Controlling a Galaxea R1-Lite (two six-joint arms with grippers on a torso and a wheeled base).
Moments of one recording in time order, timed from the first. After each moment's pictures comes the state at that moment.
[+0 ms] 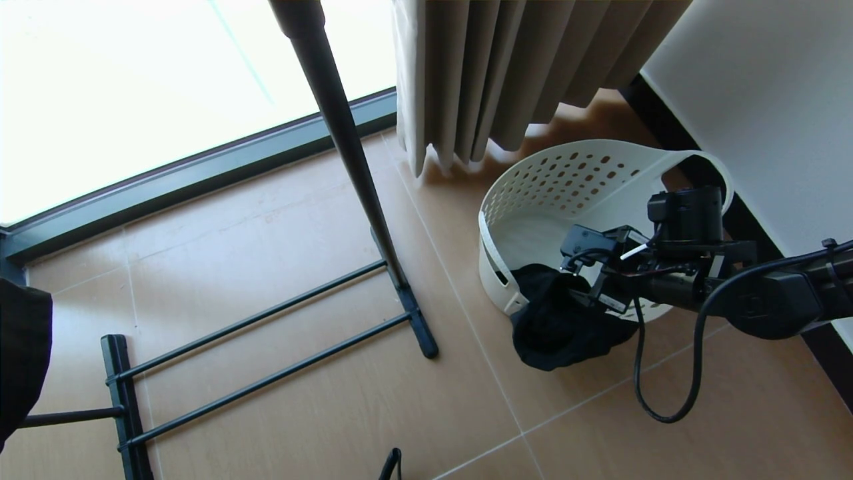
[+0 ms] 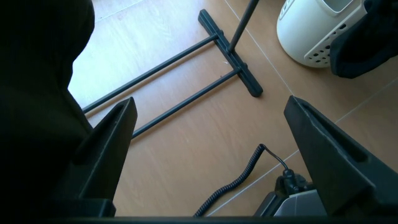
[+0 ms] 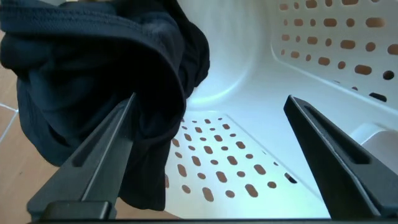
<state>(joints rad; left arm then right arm) 0.00 0.00 0.00 0.01 -0.17 0.06 0.27 1.89 -1.02 -0.36 -0.12 -0.91</state>
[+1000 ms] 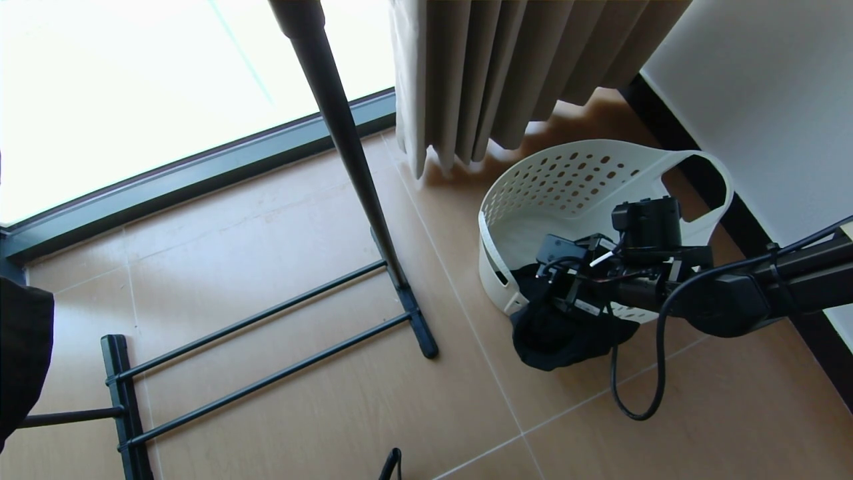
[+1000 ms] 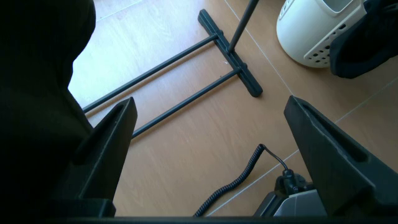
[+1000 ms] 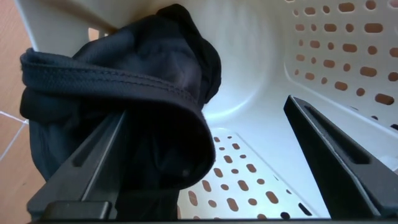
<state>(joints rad) 0.00 0.00 0.00 0.01 -0.17 0.06 0.31 1.98 -1.08 -0.36 -0.12 -0.91</state>
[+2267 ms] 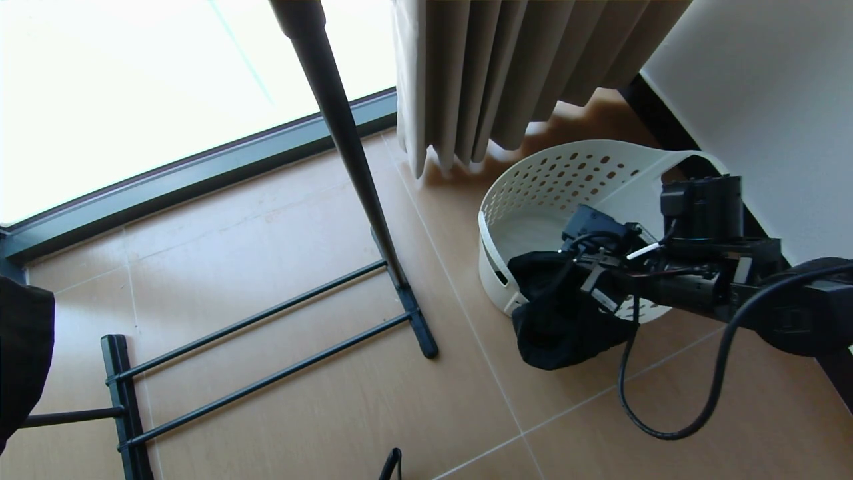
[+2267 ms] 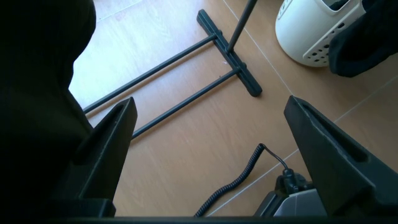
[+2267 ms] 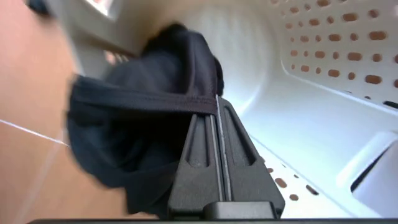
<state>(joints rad) 0.00 0.00 0.00 0.01 -0.18 0.06 0.36 1.77 -0.96 -0.36 -0.12 -0.71</state>
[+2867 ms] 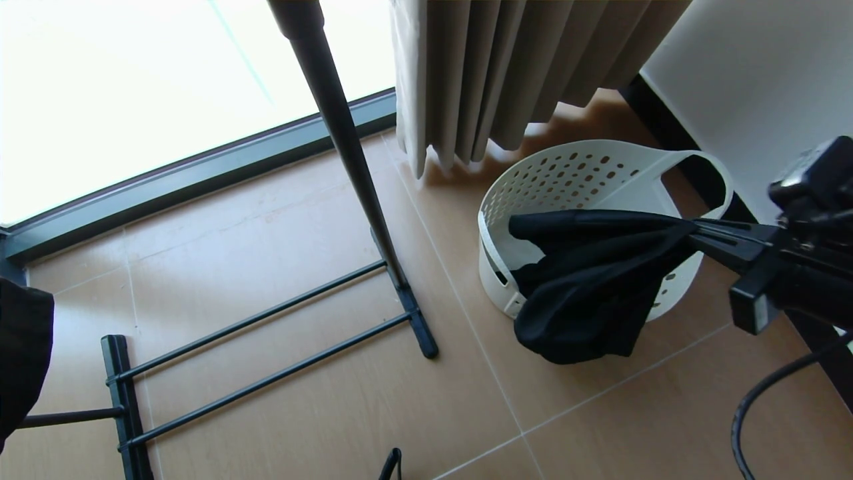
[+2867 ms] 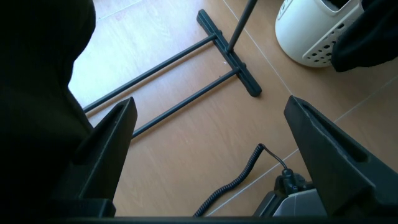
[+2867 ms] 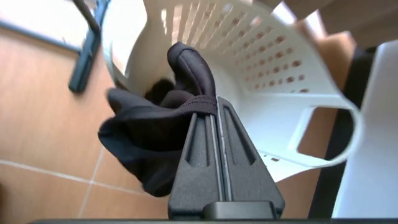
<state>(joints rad) 0.00 0.00 0.00 0.01 -0.18 0.06 0.46 1.21 -0.70 -0.36 -0.12 -0.56</state>
